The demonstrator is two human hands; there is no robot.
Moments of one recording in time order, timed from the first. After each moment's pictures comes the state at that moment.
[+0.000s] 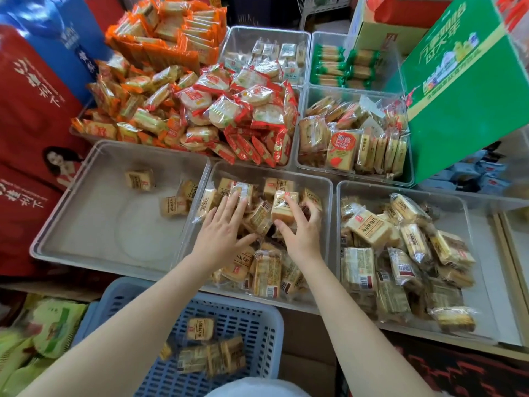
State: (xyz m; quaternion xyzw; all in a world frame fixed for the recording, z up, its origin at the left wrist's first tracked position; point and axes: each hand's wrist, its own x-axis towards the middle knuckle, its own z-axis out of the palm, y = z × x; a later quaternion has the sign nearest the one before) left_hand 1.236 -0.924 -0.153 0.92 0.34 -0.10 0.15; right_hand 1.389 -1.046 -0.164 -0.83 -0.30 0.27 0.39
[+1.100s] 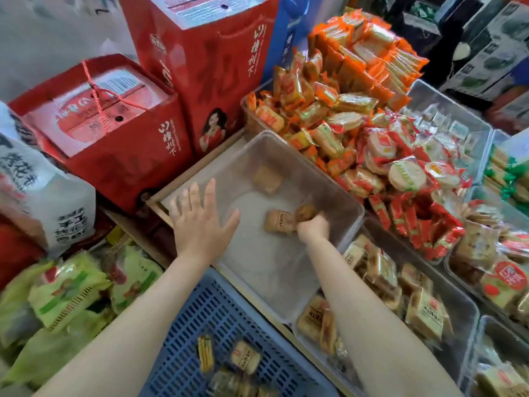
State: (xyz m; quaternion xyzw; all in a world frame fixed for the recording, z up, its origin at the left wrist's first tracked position) left_hand 1.003 -0.782 -0.177 0.70 0.70 0.07 0.11; right_hand 1.239 -0.765 -0.211 -0.88 -0.24 0.37 0.16
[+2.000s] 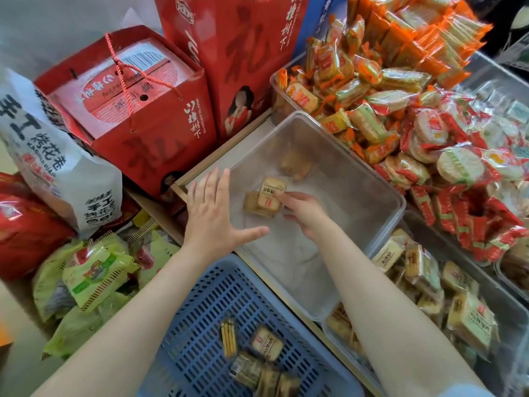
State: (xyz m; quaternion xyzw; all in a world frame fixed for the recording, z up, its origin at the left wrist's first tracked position) left_hand 0.965 -0.789 -0.180 0.74 0.63 0.12 0.21; right_hand 1.181 -0.746 -0.221 -0.70 -0.27 0.60 0.27
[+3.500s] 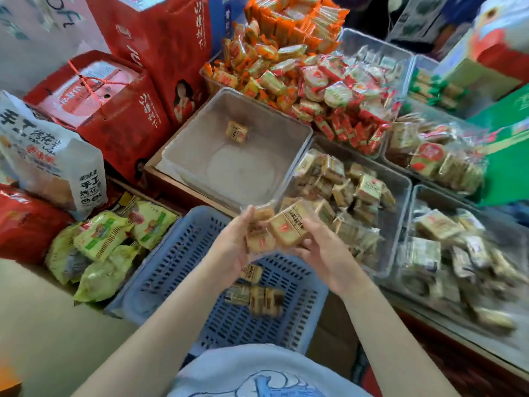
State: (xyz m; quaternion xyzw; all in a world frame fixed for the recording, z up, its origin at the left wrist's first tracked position) left_hand 1.031 -1.006 -0.084 0.27 0.48 0.25 0.80; right_hand 1.201 -1.076 -0.069 -0.56 -0.22 0.63 0.49
